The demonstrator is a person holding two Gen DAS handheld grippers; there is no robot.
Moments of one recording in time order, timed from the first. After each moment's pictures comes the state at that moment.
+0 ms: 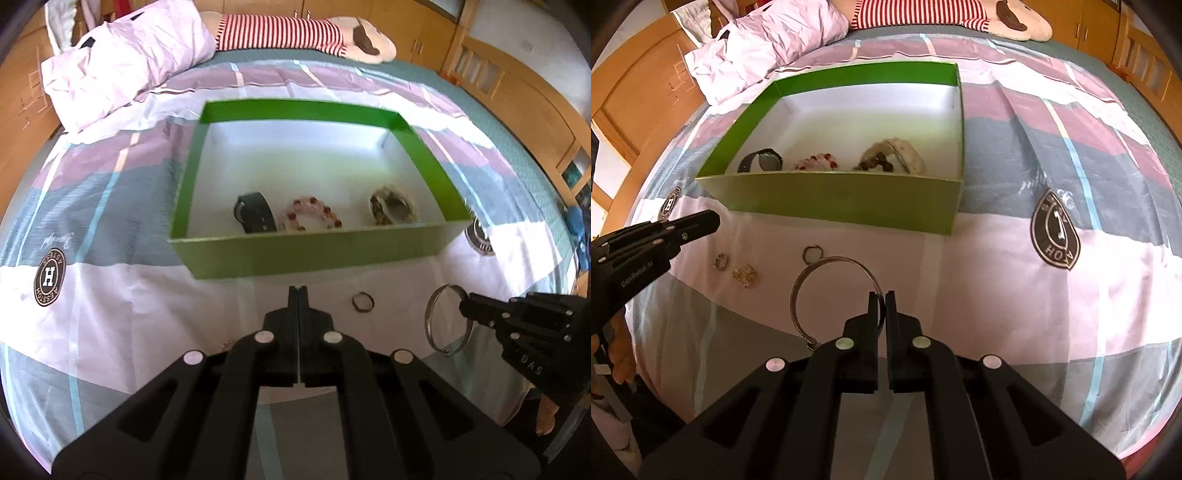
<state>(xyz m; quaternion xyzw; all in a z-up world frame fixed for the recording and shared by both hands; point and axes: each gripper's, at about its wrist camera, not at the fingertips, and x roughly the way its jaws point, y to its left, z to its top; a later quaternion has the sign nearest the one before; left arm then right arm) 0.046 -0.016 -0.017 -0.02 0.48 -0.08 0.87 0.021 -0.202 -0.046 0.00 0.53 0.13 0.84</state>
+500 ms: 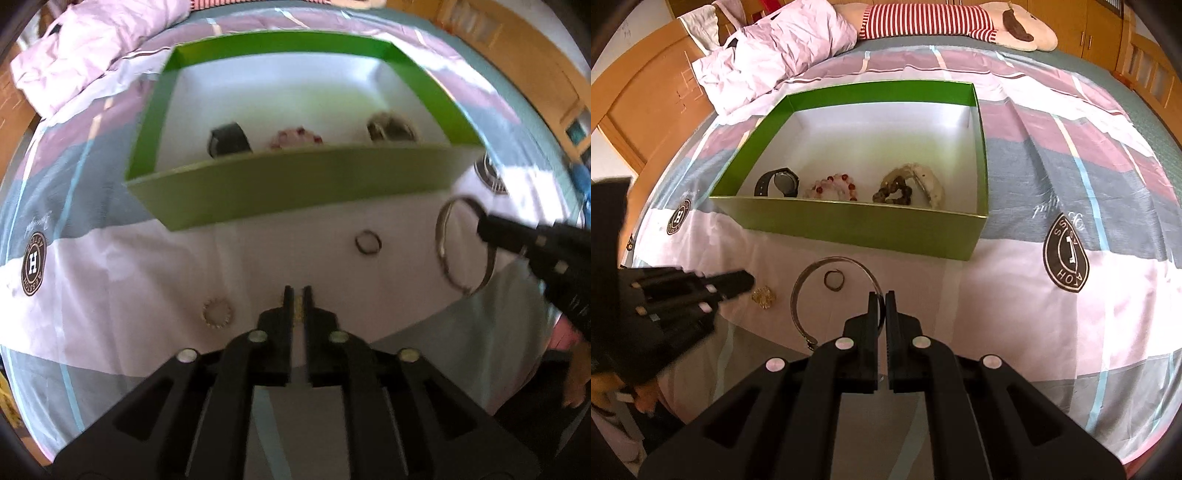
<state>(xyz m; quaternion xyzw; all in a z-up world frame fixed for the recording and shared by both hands) 0.046 -0.038 -0.062 0.03 0.57 -0.10 0.82 0.033 -0.196 -0.031 0.00 0.52 0.14 0.84</state>
